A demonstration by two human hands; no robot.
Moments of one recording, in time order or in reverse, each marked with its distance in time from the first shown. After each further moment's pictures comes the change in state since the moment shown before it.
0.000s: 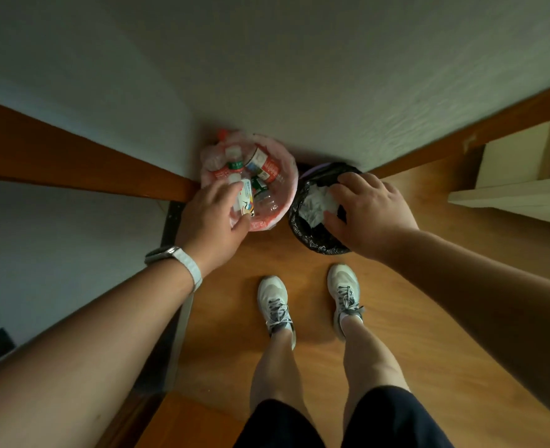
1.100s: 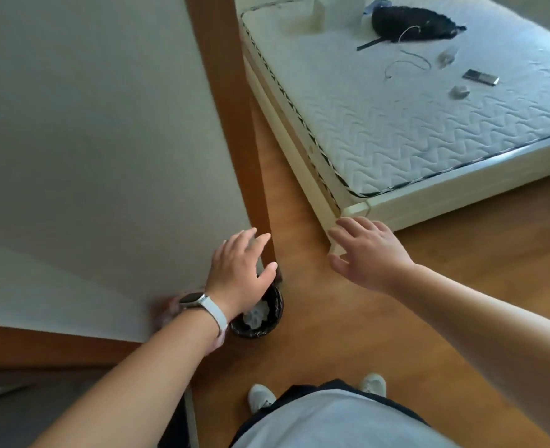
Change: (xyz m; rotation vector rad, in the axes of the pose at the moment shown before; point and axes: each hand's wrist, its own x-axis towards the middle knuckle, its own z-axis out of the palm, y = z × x) left_hand -0.123 0.377 -0.164 0.256 0.047 0.649; right_hand -0.380 0.097 -0.231 -0.033 0.341 0.422
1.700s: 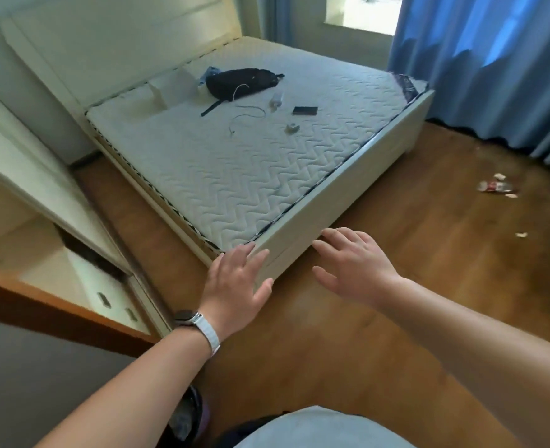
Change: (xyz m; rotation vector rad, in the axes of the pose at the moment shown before) left_hand 0.159 0.340 0.069 0.072 -0.066 0.489; right_hand -0.157 0.307 -0.017 0.063 0.180 0.432
